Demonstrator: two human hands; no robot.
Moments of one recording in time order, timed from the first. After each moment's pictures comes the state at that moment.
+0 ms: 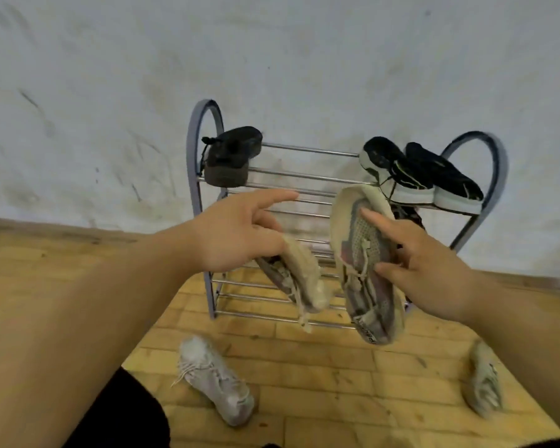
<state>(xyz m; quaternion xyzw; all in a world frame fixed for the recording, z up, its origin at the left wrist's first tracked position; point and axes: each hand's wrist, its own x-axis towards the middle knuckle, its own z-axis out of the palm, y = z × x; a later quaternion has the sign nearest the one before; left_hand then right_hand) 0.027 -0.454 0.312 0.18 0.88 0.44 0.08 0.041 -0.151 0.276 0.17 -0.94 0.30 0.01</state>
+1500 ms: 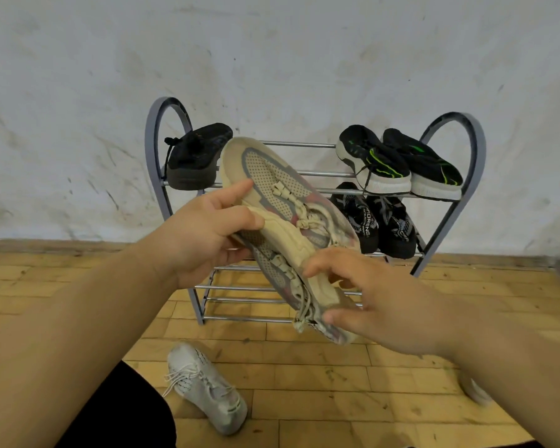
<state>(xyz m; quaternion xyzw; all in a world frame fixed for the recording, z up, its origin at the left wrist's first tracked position) 0.011 -0.423 0.293 0.02 0.69 0.71 0.12 0.065 -0.161 0.269 0.32 -0.91 0.28 -0.05</state>
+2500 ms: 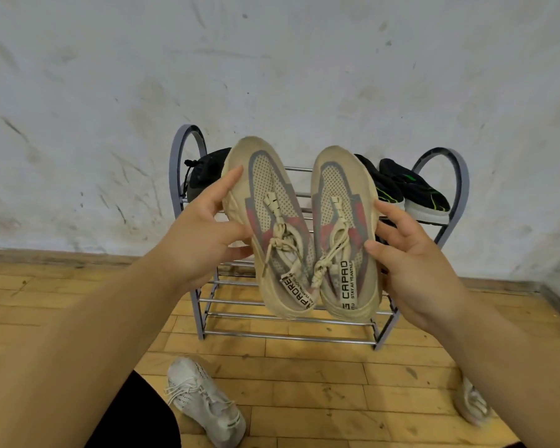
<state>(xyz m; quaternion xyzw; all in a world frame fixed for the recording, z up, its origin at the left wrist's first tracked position) 0.028 -0.444 0.309 0.08 0.66 0.74 0.00 0.056 -0.171 0.292 0.05 -0.69 0.72 0.06</state>
